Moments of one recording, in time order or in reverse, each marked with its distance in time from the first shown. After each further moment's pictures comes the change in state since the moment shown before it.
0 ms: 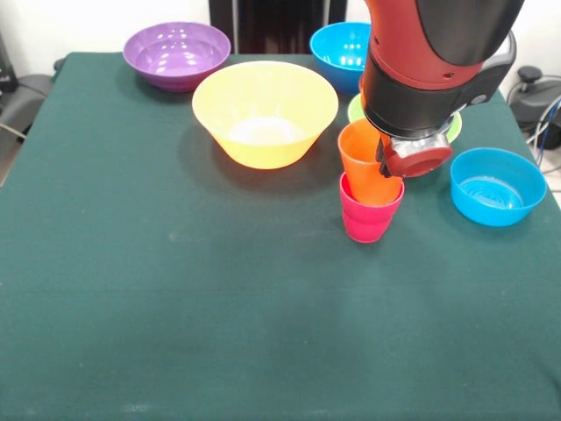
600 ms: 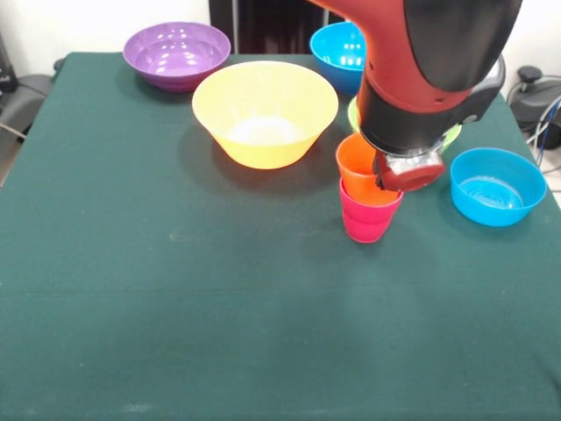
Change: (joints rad) arm 0.000 0.026 0.018 0.000 0.000 -0.028 0.000
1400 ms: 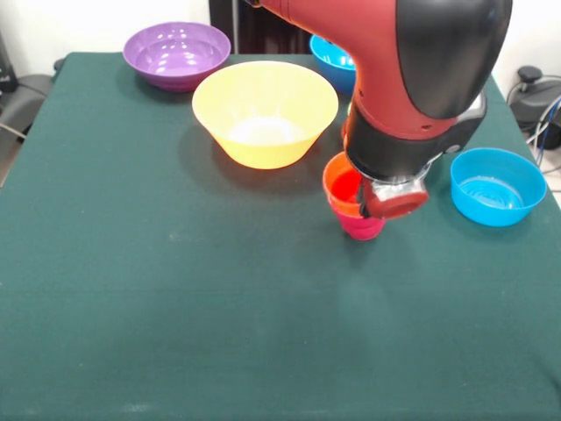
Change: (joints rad) arm -0.002 0.026 0.013 0.000 0.000 -0.135 0.000
